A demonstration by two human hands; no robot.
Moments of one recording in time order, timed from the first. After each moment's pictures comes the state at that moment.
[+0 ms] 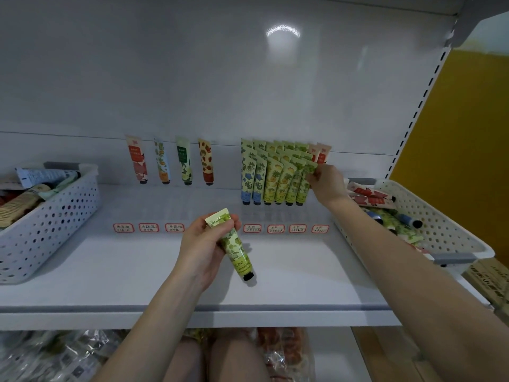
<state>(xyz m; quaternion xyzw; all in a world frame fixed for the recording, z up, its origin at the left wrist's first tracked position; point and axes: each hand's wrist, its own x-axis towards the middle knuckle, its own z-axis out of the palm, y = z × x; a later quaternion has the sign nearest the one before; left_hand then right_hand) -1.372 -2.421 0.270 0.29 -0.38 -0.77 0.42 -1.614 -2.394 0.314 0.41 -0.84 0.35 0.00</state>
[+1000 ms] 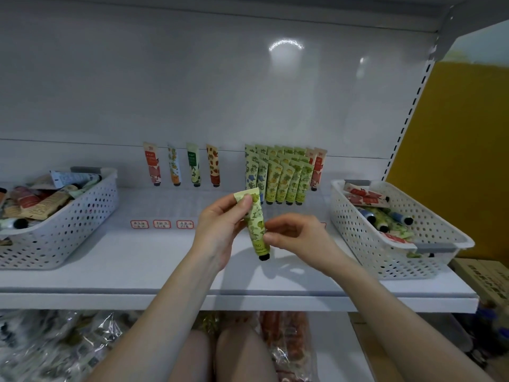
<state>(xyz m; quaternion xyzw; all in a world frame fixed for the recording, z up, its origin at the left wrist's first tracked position) -1.370 -2.387 0.307 0.24 -0.48 -0.72 0.43 -1.495 -2.297 0.303 0.54 -0.63 0.49 -0.26</state>
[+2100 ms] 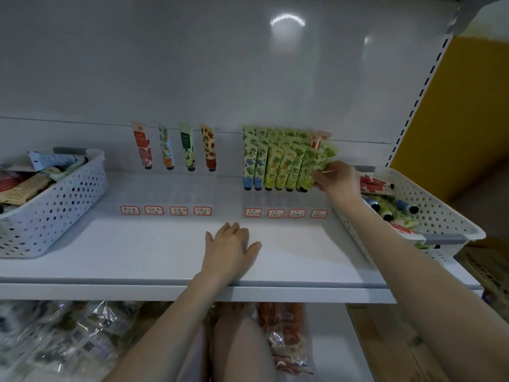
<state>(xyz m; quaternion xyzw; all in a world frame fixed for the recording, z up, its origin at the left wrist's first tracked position) -1.386 -2.413 0.207 0.39 -0.90 -0.15 0.12 -1.601 -2.352 0.301 0.39 -0.79 0.46 0.01</state>
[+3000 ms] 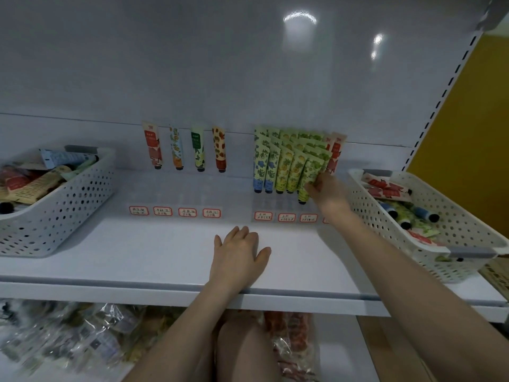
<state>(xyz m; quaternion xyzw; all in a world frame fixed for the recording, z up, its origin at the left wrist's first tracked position) -1.390 -2.417 0.196 0.39 -0.90 -0.12 0.14 -1.595 -2.391 0.275 0.43 -0.83 0.36 -0.03</state>
